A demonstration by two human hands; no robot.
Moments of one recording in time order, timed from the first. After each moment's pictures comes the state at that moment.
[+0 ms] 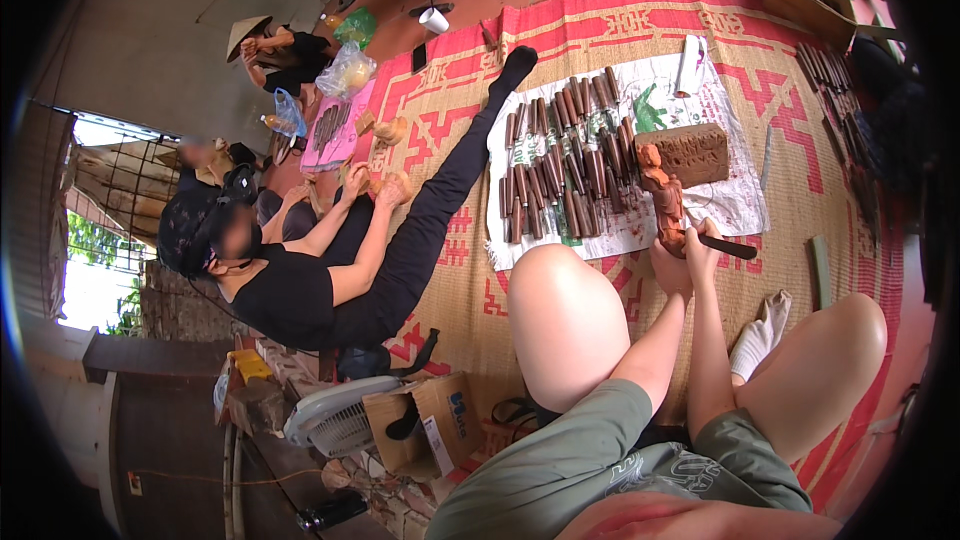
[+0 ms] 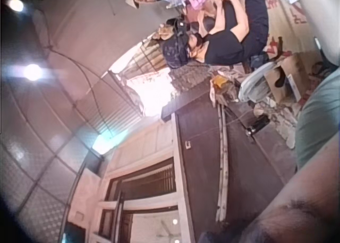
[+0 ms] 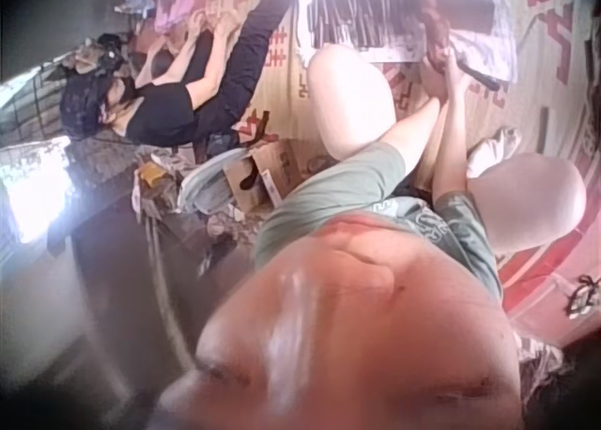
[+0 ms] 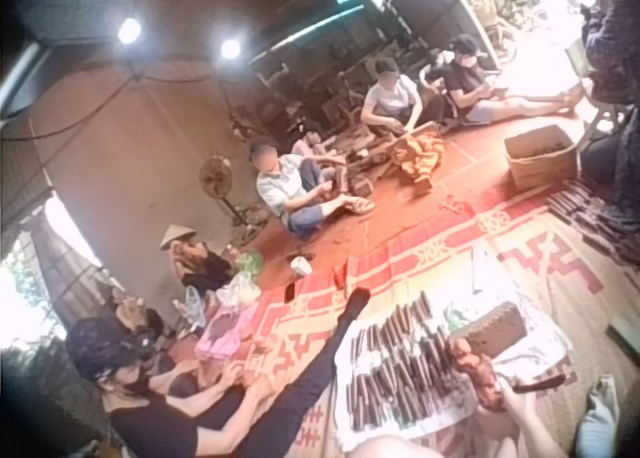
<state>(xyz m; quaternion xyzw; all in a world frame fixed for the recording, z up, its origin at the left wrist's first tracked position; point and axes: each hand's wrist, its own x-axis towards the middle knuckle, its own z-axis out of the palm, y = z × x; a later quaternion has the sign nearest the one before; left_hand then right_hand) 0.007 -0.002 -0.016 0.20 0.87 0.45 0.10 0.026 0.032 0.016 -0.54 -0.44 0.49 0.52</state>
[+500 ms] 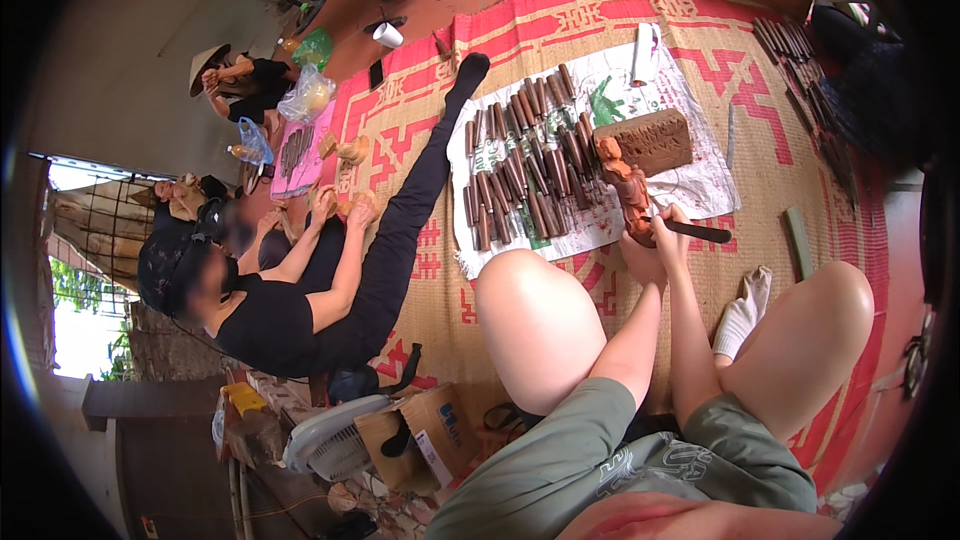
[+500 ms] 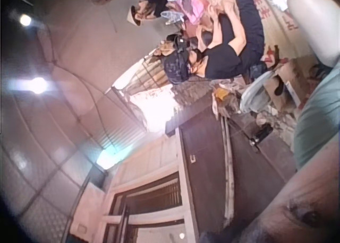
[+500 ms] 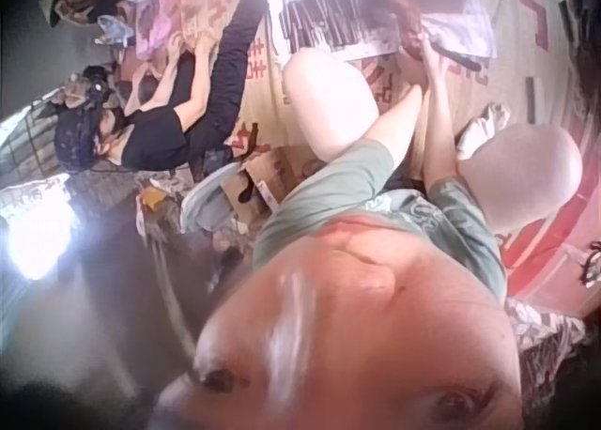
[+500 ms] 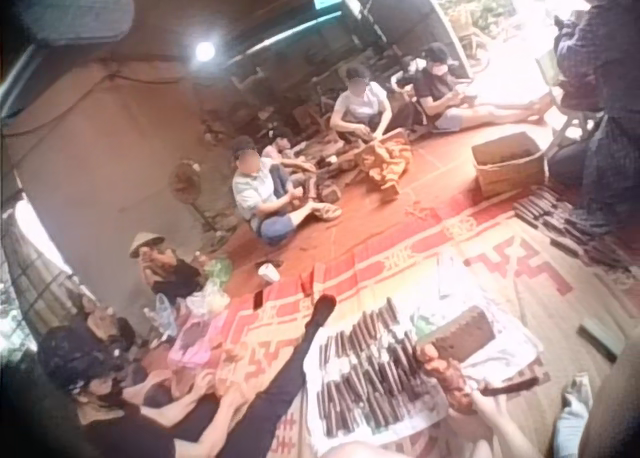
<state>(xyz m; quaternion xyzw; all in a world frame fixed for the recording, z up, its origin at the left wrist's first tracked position) -0.001 -0.007 0.008 0.24 0.84 0.43 0.22 0.024 0.033 0.015 -0.54 -0.43 0.50 0.53</state>
